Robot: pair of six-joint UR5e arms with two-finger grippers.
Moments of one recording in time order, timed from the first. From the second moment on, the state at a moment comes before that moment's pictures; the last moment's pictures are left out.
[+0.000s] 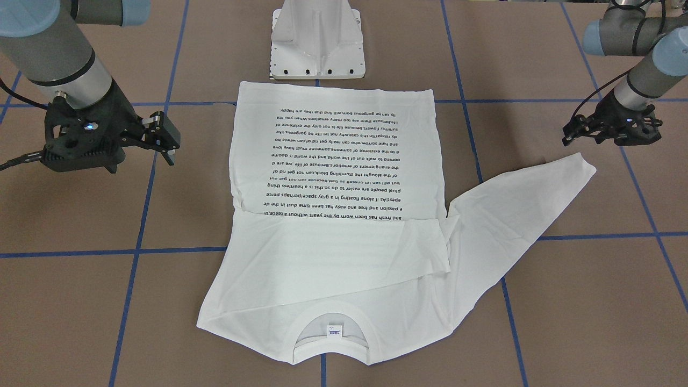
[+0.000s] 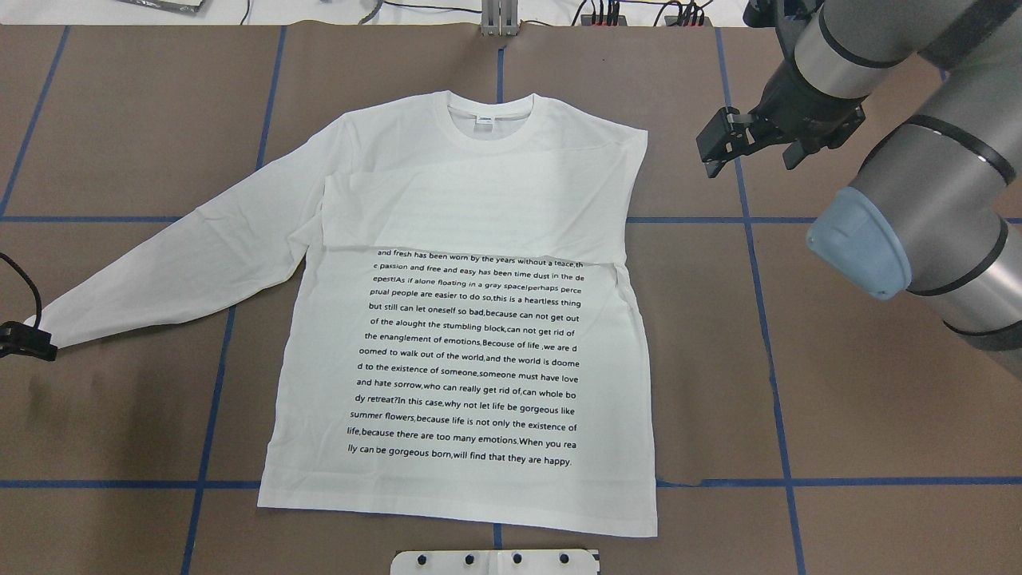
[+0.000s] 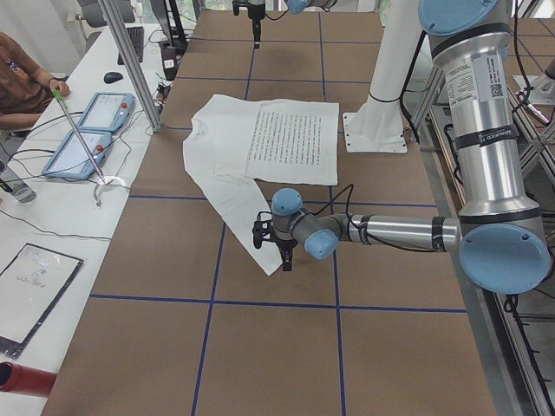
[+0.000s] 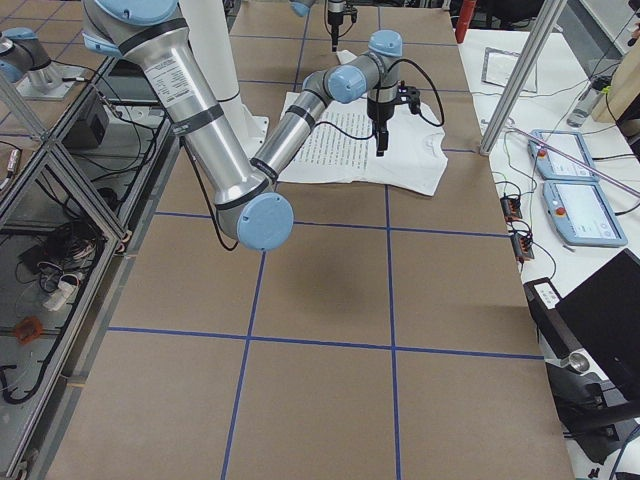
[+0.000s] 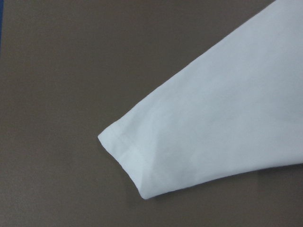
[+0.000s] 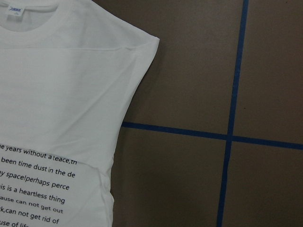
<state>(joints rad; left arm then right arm) -0.93 -1.34 -1.69 -2.22 -2.17 -0.84 0.96 -1.04 1.96 -1.89 2.14 0.70</state>
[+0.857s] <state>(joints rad) -1.00 -1.43 -1.59 -2.22 -2.18 -0.80 0.96 -1.05 1.97 -1.89 2.15 0.70</state>
